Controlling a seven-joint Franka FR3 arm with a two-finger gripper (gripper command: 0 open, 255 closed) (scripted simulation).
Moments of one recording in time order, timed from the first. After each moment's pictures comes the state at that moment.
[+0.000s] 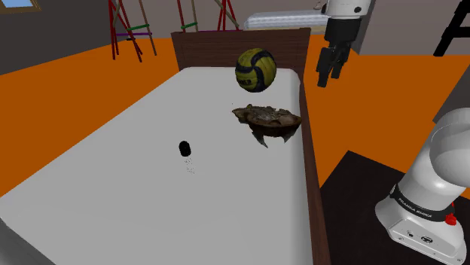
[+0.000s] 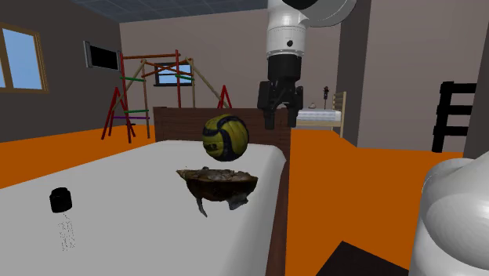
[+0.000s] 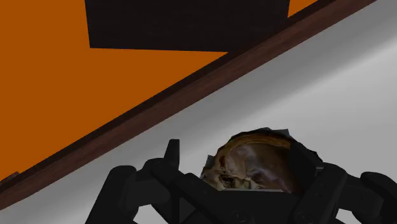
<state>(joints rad) 0.02 -0.74 0.07 -2.35 0.08 1.61 0.06</state>
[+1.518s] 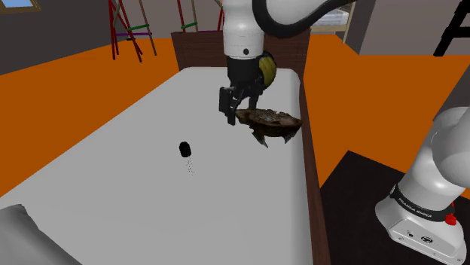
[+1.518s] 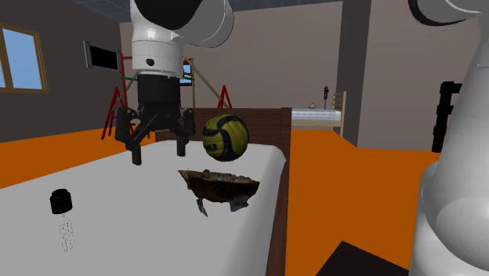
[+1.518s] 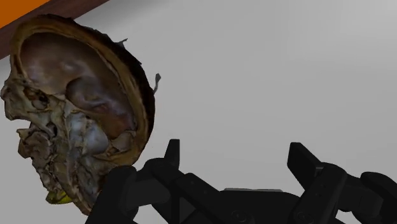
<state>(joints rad) 0.12 -0.15 0.43 -1.98 0.09 1.88 0.43</state>
